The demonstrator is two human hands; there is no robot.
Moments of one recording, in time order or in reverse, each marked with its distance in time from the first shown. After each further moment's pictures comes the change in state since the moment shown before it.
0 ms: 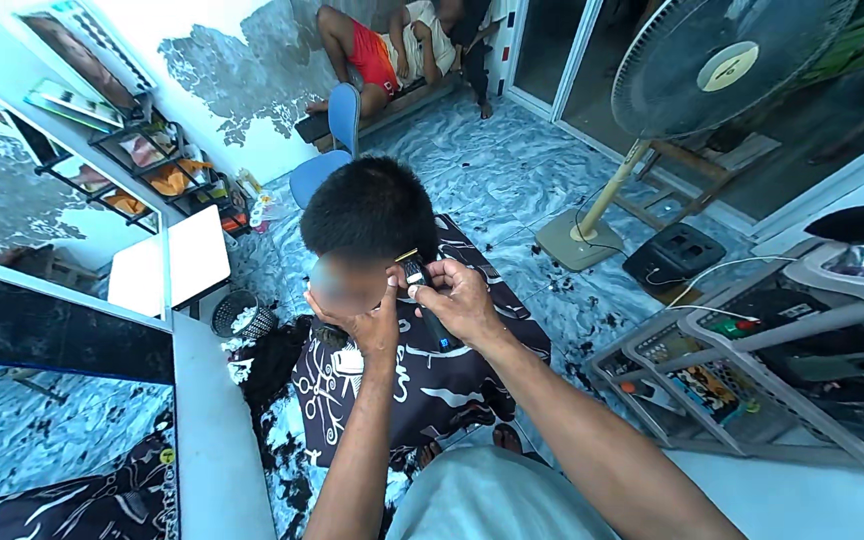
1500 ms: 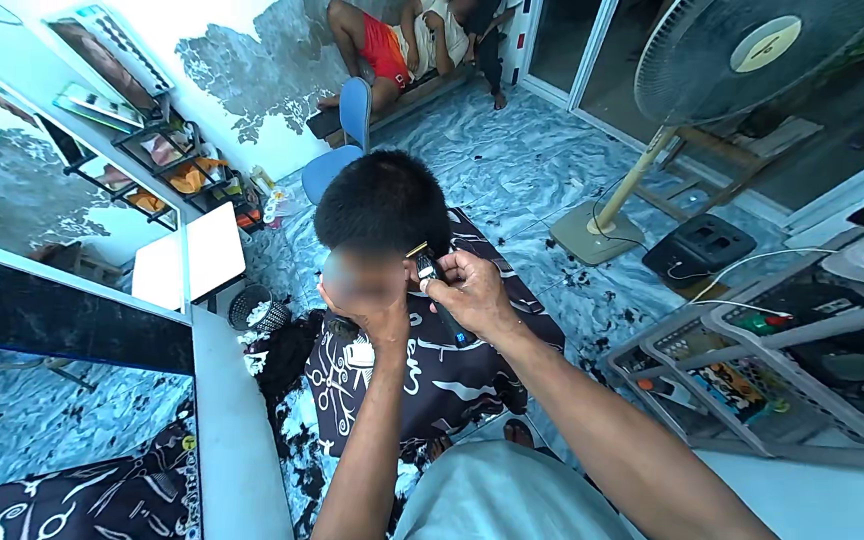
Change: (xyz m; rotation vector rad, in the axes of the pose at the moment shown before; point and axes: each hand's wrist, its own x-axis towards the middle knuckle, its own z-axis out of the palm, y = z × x) left_hand 0.001 -0.003 -0.001 -0.013 -0.015 -0.006; right_hand -0.003 -0.011 0.000 -0.066 0.008 -0.005
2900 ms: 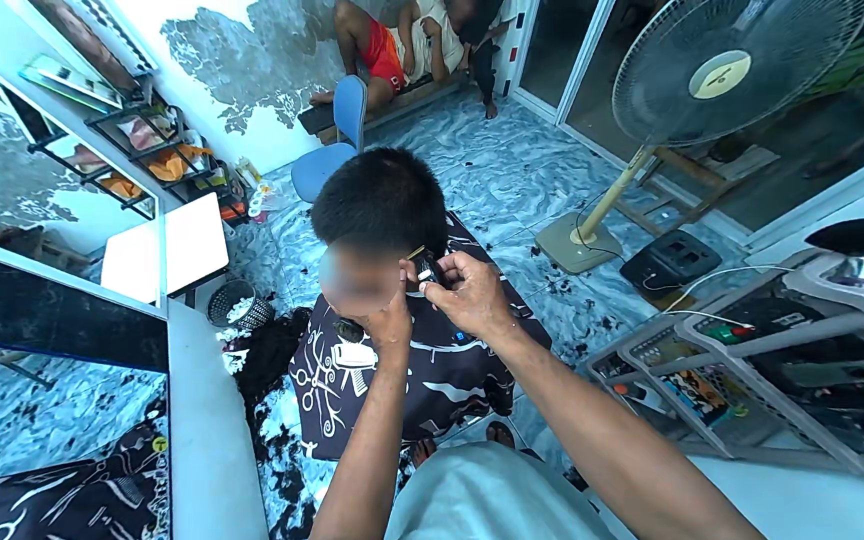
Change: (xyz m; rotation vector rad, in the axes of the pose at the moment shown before) left_hand -0.012 -0.003 0.010 -0.096 0.021 -0.113; right_hand 0.001 -0.004 -0.002 -0.260 0.019 -0.033
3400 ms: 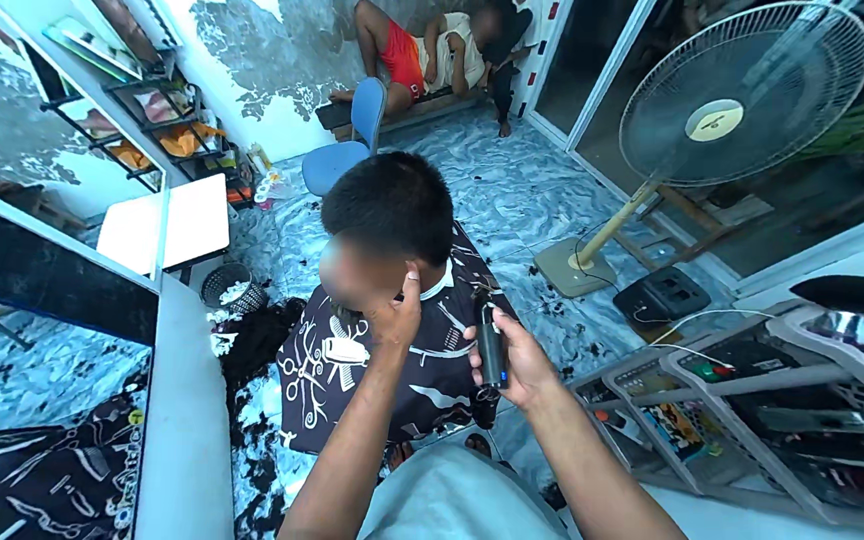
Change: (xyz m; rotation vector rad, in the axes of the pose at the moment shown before) left_hand -0.001 0.028 -0.006 -0.061 -0.095 0.186; right_hand -0.059 0.045 -0.043 1.028 -0.123 0.617
